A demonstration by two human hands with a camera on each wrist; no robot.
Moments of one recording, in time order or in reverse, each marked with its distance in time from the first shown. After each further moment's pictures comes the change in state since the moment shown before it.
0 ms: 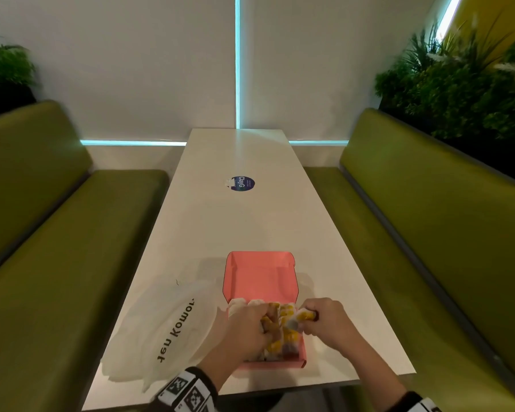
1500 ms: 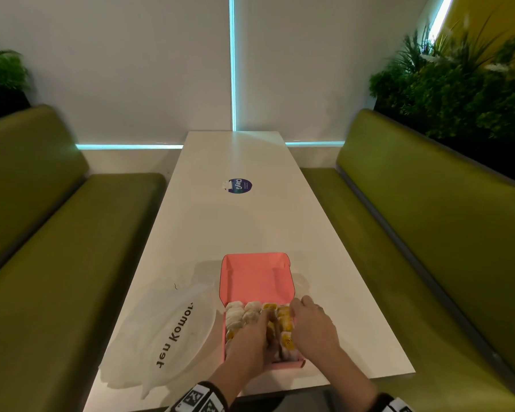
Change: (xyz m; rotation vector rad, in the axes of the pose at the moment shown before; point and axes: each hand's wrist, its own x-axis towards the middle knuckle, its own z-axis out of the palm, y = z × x) left_hand -0.005 0.003 0.039 -0.123 0.008 -0.024; right_hand 0.003 -0.015 0.039 -0.475 0.126 0.001
